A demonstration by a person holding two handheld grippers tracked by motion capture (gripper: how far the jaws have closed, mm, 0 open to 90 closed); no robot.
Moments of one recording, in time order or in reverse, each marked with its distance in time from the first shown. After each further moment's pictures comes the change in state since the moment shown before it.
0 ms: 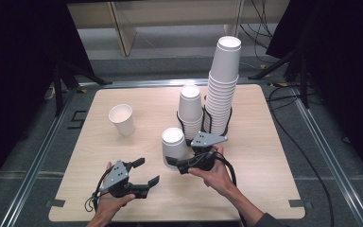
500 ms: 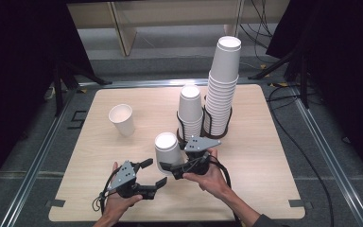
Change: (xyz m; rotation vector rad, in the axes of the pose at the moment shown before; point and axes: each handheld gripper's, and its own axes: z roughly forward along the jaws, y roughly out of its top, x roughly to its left) left arm -0.010 -0.001 0.014 -0.011 -0.035 0.004; right arm 0.013 -0.003 0.011 -0.004 0.031 -0.052
